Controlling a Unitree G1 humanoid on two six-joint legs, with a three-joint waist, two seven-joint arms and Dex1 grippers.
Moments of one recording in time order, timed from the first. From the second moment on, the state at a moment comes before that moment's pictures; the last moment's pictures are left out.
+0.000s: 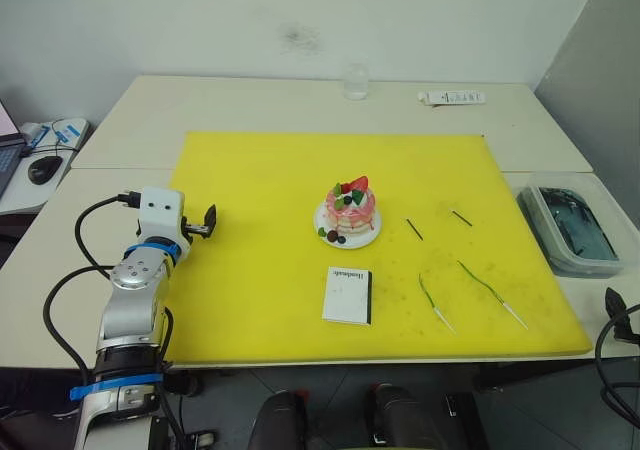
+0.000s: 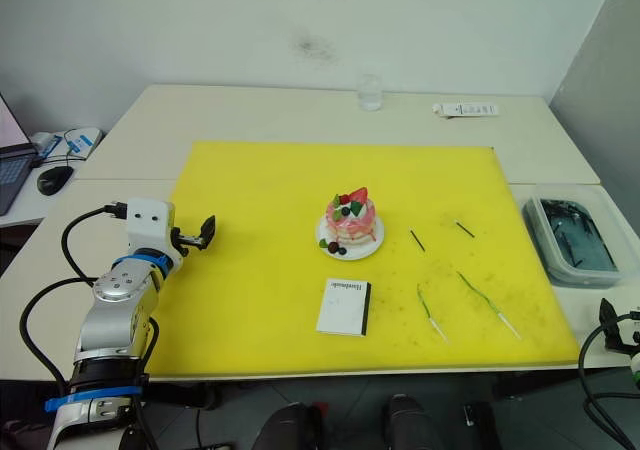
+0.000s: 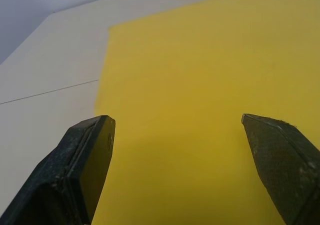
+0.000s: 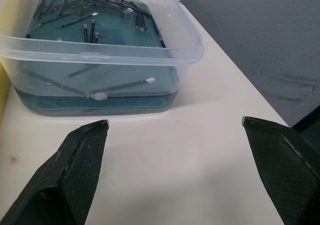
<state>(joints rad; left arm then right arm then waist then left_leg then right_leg) -0.34 0.49 0.24 0.21 -0.09 0.24 -0.25 0.26 -0.53 -0.67 0.01 0.33 0.19 0.35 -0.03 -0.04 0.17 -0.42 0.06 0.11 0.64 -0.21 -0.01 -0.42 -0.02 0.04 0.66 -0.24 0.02</state>
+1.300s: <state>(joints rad) -0.29 0.89 0.30 -0.21 -0.91 1.15 -0.86 0.27 -0.78 -0.48 -0.46 0.49 0.39 0.66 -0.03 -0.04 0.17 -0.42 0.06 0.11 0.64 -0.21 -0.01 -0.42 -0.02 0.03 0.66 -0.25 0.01</state>
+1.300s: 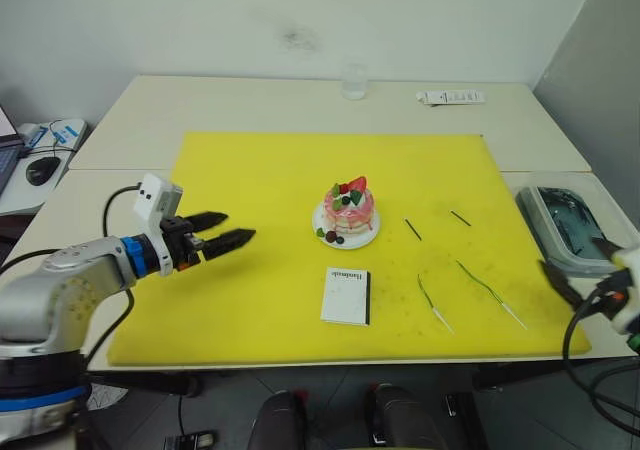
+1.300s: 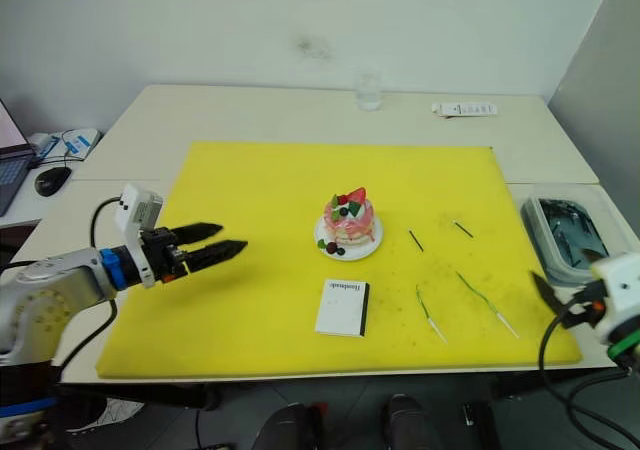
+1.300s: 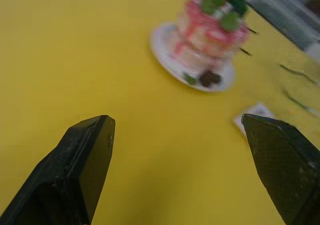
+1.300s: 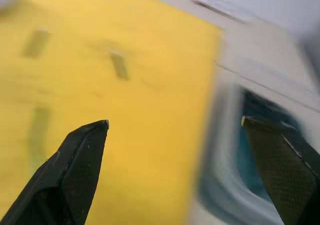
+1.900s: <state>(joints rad) -0.58 0.95 -0.07 0.20 -1.77 1.60 -0.37 -0.21 -0.92 0.06 -0.59 0.56 0.73 0.79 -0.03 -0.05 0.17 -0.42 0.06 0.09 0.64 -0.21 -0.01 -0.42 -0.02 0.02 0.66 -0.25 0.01</state>
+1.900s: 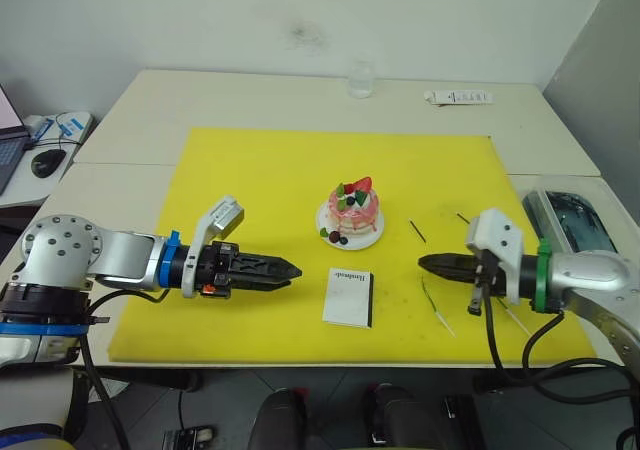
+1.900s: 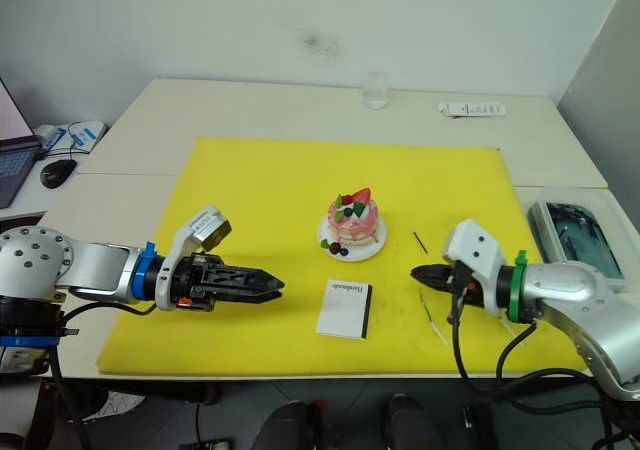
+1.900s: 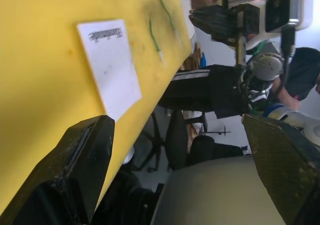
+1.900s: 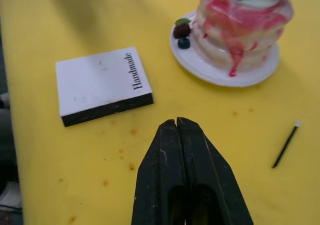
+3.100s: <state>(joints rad) -0.50 0.91 -0.04 -0.51 -1.26 1.07 -0.89 0.37 -0.89 -0.41 -0.78 0.68 0.85 0.76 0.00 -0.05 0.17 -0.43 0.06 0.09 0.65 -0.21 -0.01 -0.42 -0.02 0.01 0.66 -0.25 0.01</state>
